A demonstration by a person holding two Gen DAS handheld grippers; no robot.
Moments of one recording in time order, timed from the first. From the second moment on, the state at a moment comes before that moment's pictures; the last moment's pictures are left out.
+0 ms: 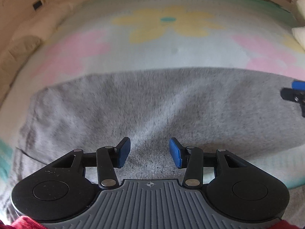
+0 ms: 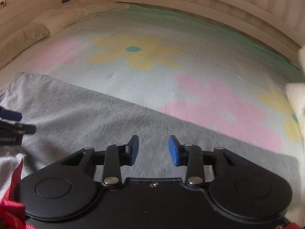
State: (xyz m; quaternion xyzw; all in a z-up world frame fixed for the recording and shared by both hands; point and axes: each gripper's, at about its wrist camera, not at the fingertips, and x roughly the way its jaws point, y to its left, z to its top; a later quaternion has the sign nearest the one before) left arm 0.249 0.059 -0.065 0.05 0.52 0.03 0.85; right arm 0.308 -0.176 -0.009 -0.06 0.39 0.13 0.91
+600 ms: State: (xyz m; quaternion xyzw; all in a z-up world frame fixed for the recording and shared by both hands) left arm 0.257 0.060 -0.090 0.05 0.56 0.03 0.83; right arm 0.404 -0.171 -0.054 -0.15 0.41 0.25 0.86
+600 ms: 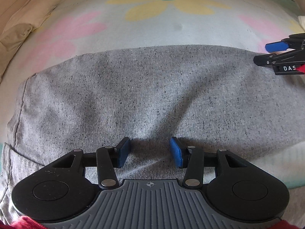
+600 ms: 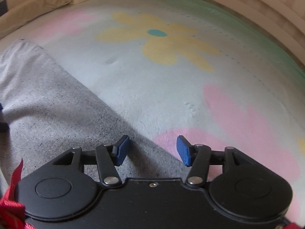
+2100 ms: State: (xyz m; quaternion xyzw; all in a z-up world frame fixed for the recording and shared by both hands) left arm 0.319 0.050 -0.058 -0.14 0.52 -0.02 0.84; right arm 0.227 -0.166 -0.031 -0.17 0.33 0.30 0.88
